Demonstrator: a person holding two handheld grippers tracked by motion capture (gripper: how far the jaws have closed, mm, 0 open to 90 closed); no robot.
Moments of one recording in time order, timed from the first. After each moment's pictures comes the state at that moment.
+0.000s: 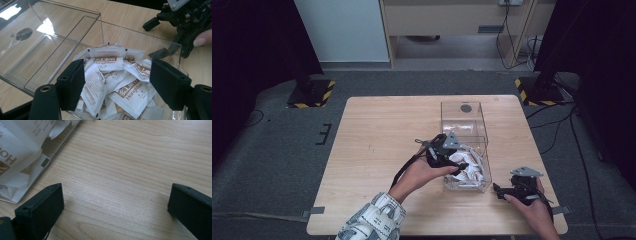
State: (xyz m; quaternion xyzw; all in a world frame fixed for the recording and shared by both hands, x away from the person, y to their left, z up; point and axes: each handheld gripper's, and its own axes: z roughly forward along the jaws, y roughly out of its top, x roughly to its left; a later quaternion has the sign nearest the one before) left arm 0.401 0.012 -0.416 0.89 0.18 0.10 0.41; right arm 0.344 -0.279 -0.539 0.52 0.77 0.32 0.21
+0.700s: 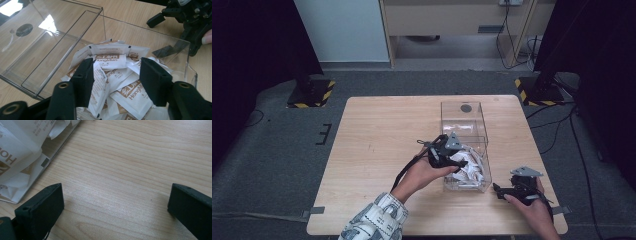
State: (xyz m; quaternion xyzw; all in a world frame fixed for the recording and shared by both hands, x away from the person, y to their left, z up) left arm 0.404 0.009 -0.422 0.89 0.19 0.11 0.39; right arm 0.344 -0.279 -0.539 0.52 0.77 0.32 0.21
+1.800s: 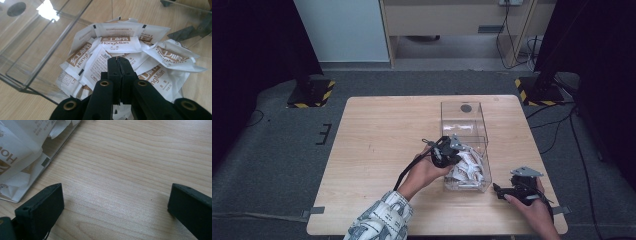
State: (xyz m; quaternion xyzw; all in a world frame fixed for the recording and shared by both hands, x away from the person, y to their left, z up) left arm 0.416 0.004 -0.441 0.91 0.19 0.10 0.34; right arm 0.344 -0.279 -0.539 0.51 0.77 0.32 0.21
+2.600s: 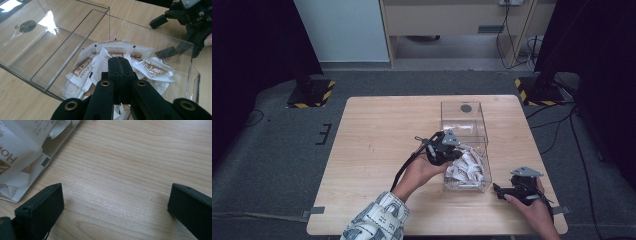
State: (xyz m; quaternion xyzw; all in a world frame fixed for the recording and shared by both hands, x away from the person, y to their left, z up) left arm 0.409 0.016 -0.416 0.89 0.20 0.10 0.40; right arm 0.344 -0.279 -0.539 0.51 0.77 0.32 0.21
